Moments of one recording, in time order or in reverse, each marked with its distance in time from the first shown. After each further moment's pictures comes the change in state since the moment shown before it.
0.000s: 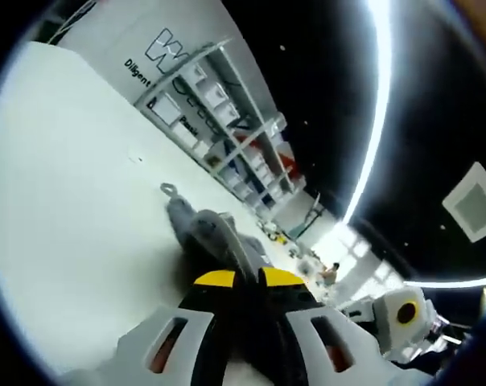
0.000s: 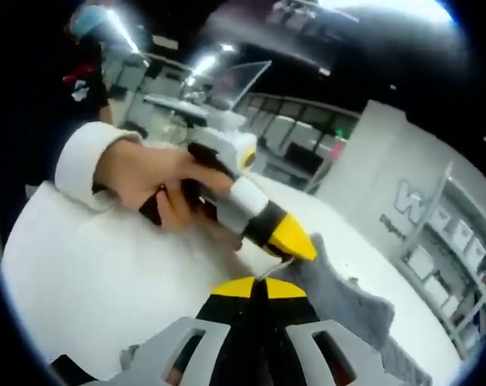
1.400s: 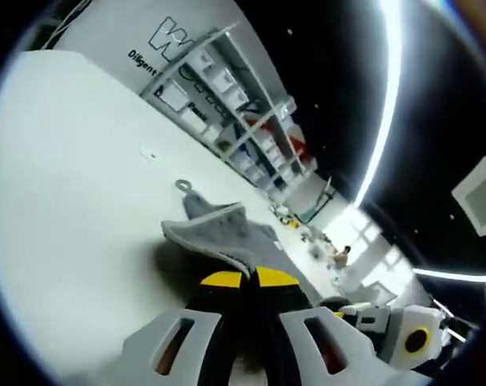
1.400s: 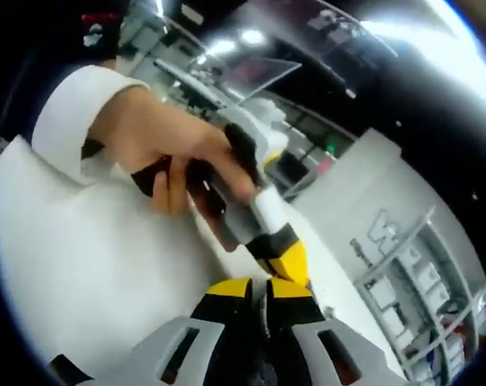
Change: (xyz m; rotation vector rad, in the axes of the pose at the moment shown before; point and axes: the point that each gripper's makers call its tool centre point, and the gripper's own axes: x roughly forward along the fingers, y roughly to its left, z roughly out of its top) left arm -0.015 0.012 0.011 0.066 0.094 0.079; right arm 0.030 0.013 0.025 -0.186 0.009 -0.111
